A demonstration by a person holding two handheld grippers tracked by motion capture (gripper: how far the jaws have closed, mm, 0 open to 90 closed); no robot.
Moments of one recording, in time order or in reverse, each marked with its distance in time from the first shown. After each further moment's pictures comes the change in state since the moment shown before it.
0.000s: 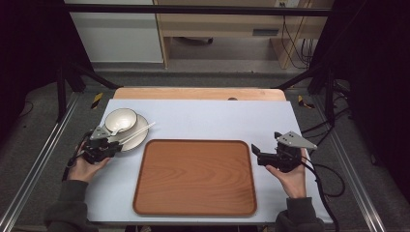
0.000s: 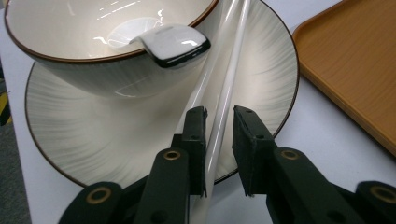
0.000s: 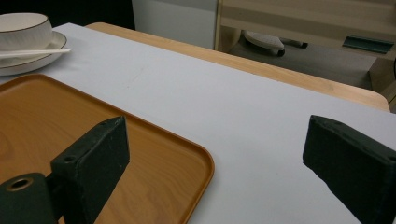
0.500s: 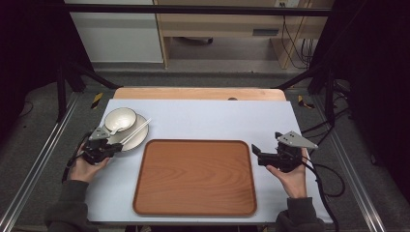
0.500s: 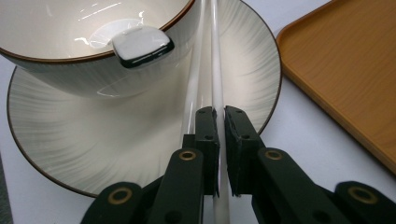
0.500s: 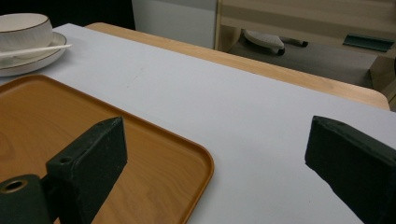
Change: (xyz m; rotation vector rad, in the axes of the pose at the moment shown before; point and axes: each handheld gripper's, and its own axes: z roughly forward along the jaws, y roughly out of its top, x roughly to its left) left arm -0.002 0.000 -0.006 -0.021 -0.051 -0.005; right arm -0.001 0.000 -0.001 -0.001 0.001 0.005
